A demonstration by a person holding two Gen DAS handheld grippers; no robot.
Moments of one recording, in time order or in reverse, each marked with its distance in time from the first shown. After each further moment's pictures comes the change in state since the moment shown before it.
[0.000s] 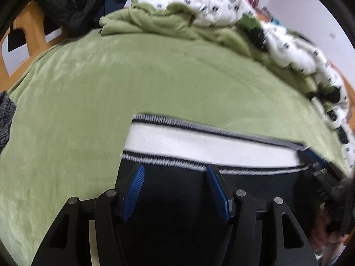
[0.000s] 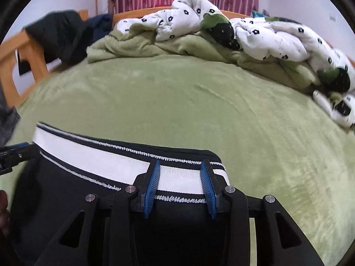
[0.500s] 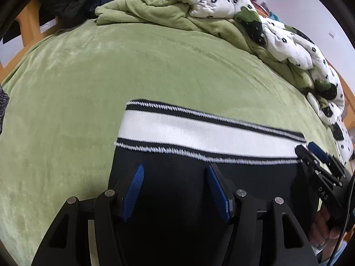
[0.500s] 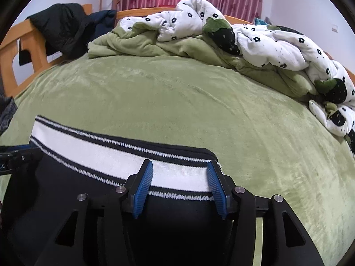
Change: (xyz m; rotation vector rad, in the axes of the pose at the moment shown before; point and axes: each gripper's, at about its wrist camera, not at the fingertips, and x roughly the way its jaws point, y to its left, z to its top) left arm -0.002 0.002 -0.012 -0.004 0.046 -0.075; right arm -0.011 0.007 -0.003 -0.058 0.000 -0.035
